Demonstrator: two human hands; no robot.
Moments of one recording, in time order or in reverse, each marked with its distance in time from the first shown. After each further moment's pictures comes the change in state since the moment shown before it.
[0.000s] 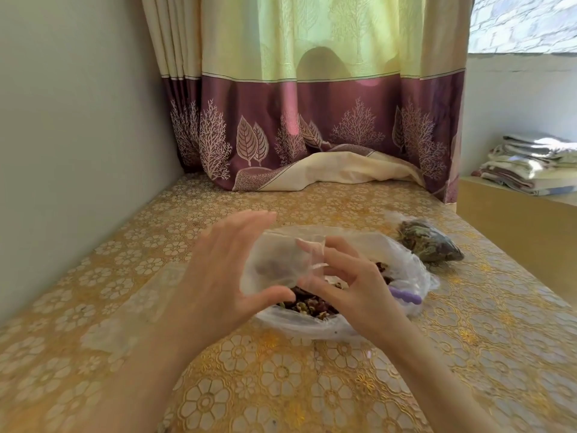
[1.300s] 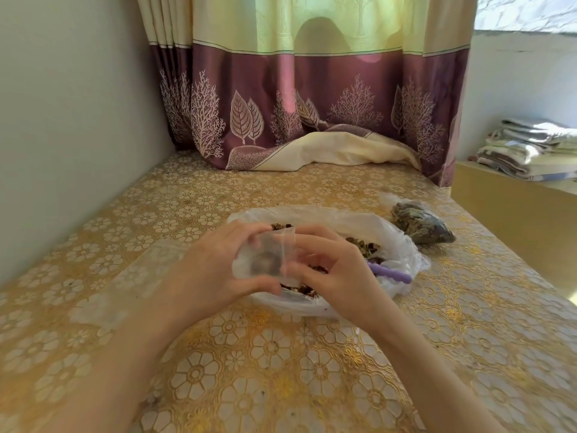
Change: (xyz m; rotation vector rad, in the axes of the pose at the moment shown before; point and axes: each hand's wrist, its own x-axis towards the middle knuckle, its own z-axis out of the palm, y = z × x) left_hand -0.006 0.000 0.008 -0.166 -0.291 -0.198; right_hand -0.001 -0.001 0.007 0.011 -0.081 -0.021
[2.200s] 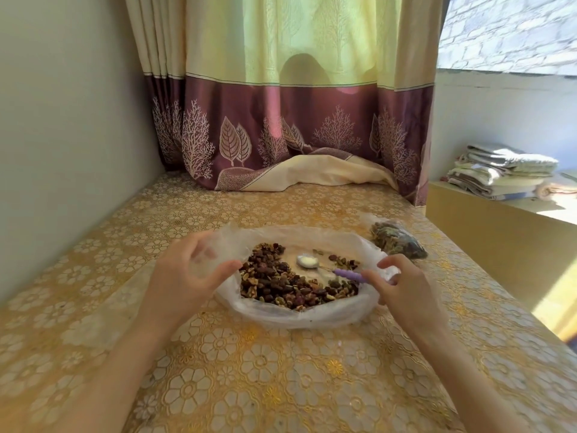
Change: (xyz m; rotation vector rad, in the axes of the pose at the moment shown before) left_hand -0.005 -0.025 0.003 -0.208 0.355 -0.301; right_hand -0.042 0.028 -0.079 -0.698 0.480 0.488
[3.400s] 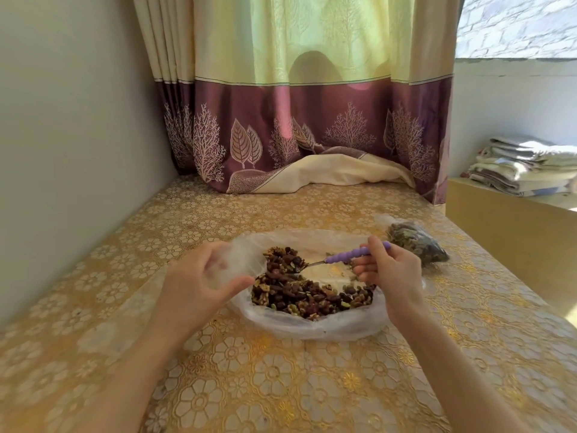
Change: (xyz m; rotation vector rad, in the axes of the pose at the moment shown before) left_hand 0.002 -0.009 0.002 0.058 -0.073 0.002; right_hand 0.023 -0.041 0.028 0.904 -0.028 0.212
